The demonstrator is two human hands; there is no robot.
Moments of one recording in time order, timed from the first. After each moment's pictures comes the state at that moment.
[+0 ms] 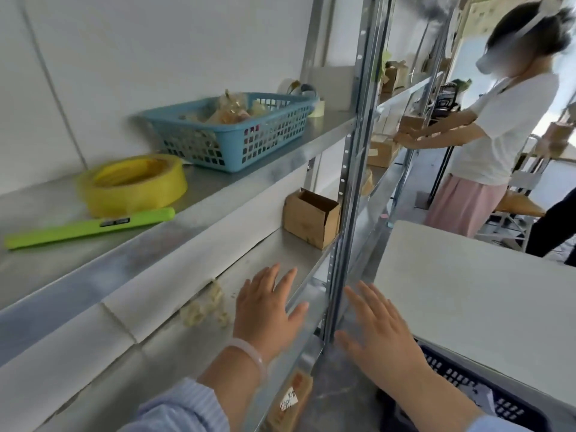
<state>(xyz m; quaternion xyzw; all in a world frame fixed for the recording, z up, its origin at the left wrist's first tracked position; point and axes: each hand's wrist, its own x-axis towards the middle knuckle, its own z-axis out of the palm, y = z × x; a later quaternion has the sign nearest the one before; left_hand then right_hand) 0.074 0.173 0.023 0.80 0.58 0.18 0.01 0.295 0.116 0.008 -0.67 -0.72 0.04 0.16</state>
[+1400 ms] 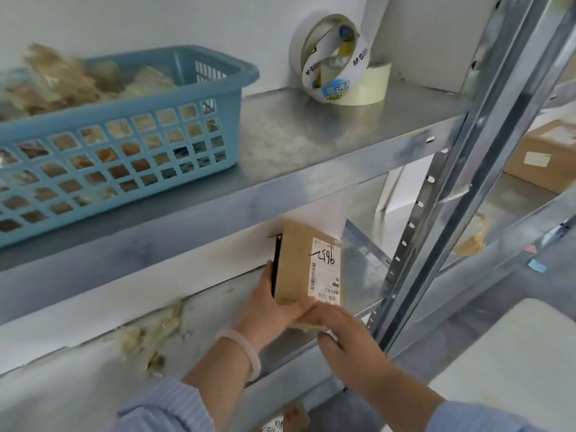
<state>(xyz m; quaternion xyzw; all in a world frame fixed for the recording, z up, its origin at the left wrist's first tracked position) 0.193 0.428 -0.005 0.38 0.72 0.42 0.41 0.367 0.453 -0.023 -0.33 -0.81 0.42 0.25</state>
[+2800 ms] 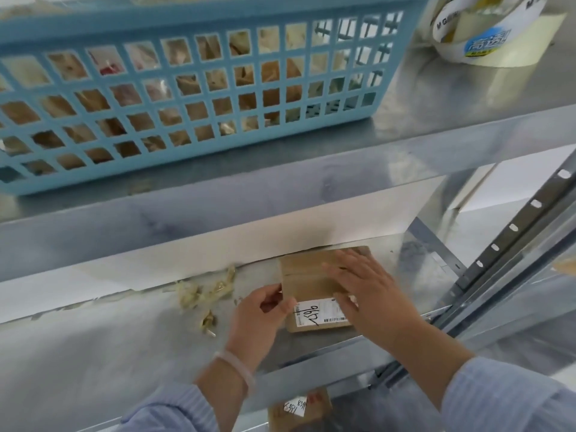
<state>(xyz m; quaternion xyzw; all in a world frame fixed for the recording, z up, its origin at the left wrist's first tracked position) 0.126 0.343 -0.063 0.30 0.74 0.52 0.31 0.294 0.486 -0.027 -0.26 -0.95 0.12 0.13</state>
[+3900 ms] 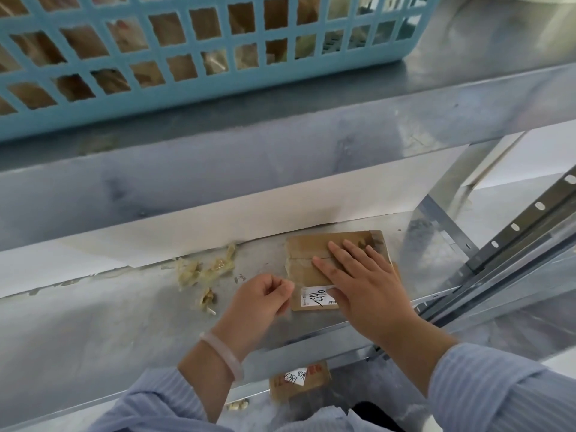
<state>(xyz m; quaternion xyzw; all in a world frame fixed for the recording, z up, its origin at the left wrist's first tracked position) 0.129 0.335 -0.039 0.24 0.74 0.49 0.39 0.291 0.471 -0.050 -0.25 -0.96 0.02 0.07</state>
